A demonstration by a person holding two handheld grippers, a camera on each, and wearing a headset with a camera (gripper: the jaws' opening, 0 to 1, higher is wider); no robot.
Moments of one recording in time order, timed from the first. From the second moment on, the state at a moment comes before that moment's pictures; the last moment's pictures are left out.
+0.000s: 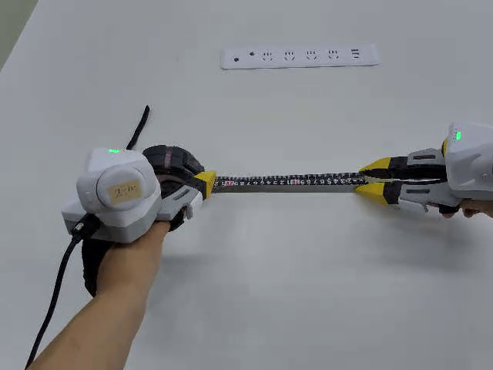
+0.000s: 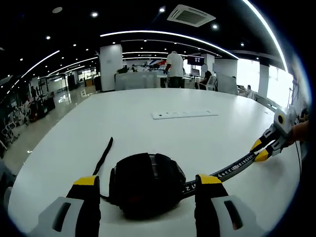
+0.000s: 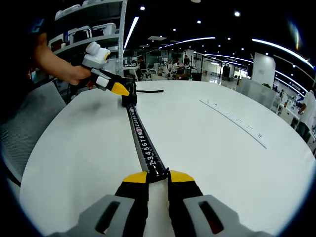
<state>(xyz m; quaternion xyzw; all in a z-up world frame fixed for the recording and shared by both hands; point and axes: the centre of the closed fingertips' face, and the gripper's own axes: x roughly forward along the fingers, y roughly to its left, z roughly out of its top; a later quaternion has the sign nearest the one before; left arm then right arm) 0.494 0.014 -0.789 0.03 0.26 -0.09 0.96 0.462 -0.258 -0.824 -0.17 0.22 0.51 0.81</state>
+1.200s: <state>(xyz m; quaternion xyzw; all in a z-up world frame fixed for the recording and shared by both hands) 0.500 0.014 -0.798 0.03 0.29 -0.07 0.95 0.462 -0.260 -0.824 -0.19 0.22 0.52 0.80</state>
